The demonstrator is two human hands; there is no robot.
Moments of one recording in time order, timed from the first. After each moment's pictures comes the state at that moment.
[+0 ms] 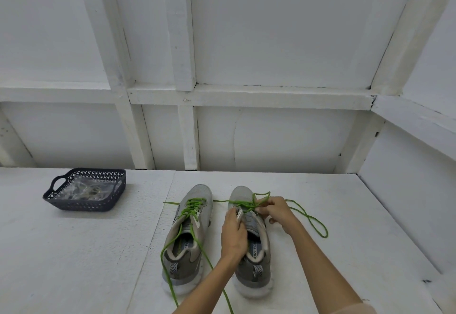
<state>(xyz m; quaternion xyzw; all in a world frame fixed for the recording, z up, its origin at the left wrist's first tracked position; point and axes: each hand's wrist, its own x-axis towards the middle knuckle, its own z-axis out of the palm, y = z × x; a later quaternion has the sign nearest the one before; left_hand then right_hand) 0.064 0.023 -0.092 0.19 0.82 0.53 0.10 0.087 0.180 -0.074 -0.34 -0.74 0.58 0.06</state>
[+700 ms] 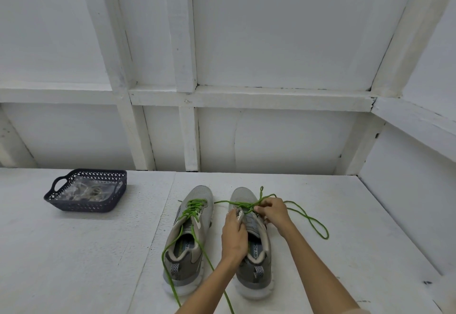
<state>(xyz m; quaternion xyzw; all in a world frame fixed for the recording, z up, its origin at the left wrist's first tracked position) 0.063 0.023 -0.095 0.20 0.82 0.53 0.11 0.079 0.170 -0.085 -0.34 -0.76 0.55 0.11</state>
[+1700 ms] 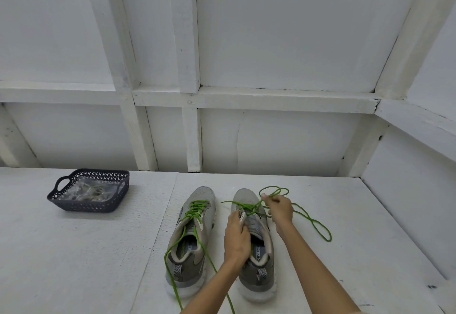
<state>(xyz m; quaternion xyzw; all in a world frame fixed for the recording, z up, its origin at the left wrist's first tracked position) 0.065 0.021 -0.093 0.19 0.81 0.54 0.11 0.066 0.170 -0.093 -0.42 -0.68 0.55 0.24</state>
